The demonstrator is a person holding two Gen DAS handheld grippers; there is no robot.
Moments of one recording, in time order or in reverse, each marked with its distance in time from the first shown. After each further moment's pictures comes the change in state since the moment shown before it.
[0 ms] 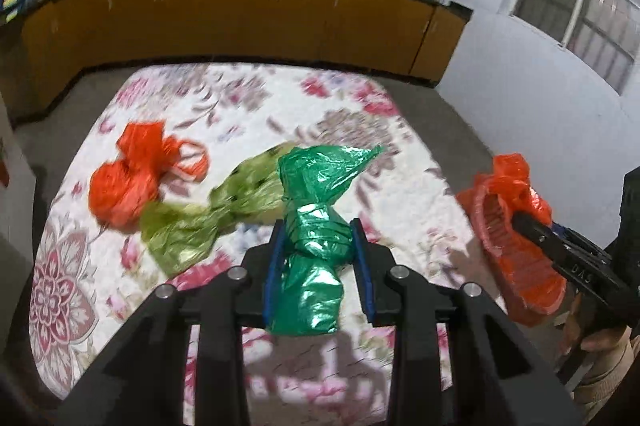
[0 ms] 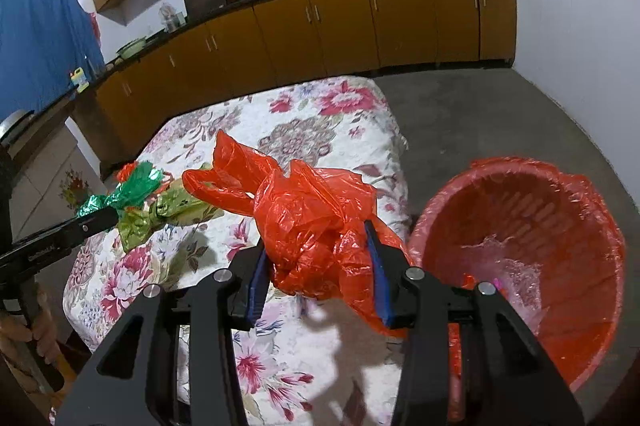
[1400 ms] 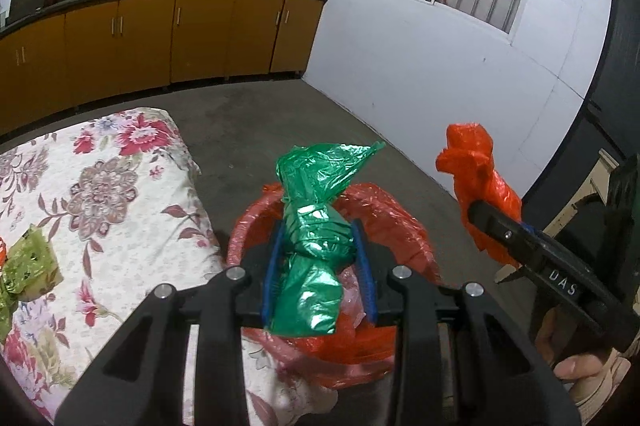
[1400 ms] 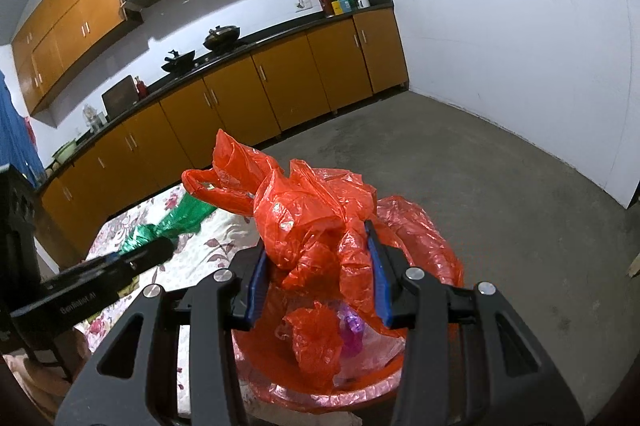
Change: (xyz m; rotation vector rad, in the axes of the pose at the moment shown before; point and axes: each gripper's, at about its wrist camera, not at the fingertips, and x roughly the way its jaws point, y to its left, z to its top) left arm 0.048 -0.256 0.006 0.263 0.006 -0.359; right arm -0.127 -0.155 -0.013 0.269 -0.236 -0.223
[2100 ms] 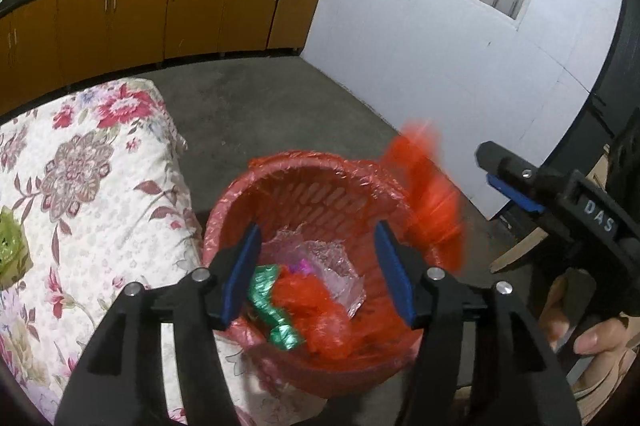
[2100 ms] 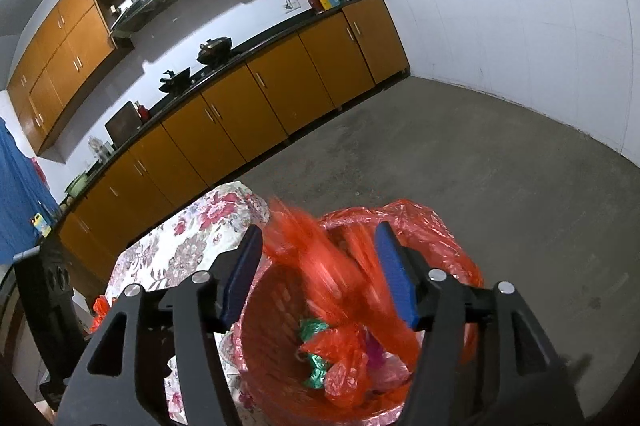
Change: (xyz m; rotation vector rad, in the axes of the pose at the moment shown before) left arm 0.040 0.002 -0.009 -0.033 0.079 -0.009; right arm 0.017 -0.025 0.003 0.127 0.012 0.052
